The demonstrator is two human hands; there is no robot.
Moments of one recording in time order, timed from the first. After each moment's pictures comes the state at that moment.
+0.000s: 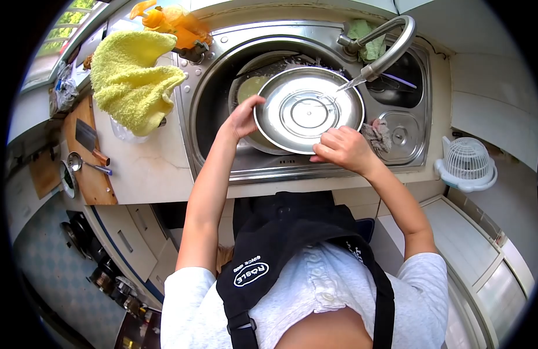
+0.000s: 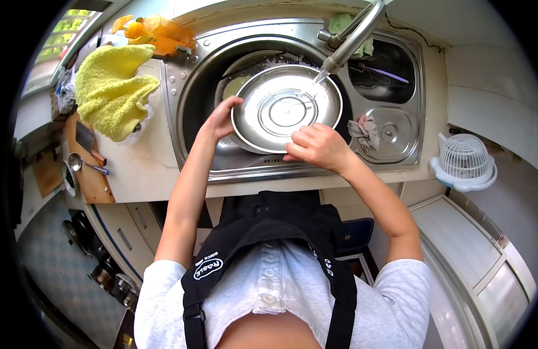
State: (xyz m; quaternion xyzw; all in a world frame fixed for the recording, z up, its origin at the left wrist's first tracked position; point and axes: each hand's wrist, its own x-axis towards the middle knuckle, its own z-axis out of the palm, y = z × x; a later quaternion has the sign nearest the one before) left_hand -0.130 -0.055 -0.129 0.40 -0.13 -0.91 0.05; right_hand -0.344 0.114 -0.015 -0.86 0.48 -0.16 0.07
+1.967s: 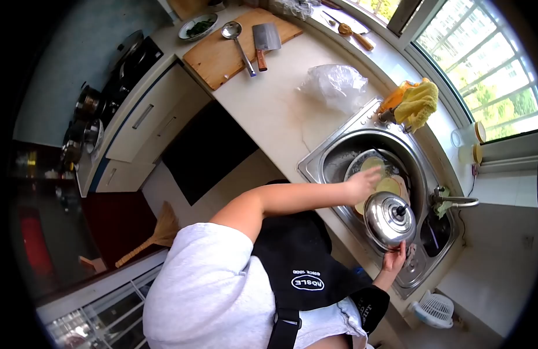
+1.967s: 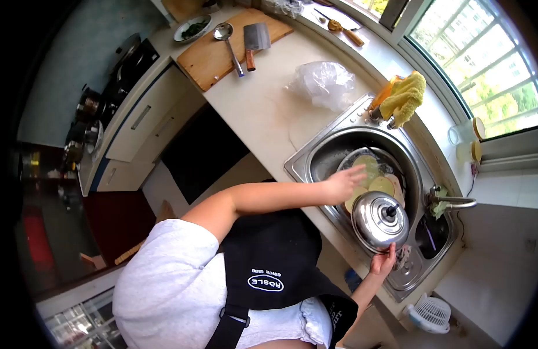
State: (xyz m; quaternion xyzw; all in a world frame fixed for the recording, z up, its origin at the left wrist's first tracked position) left_hand -0.037 0.049 -0.047 0.20 -0.97 0.06 -0.11; right_hand -0.337 0.215 -0.089 -0.03 0.42 -0.67 0.61
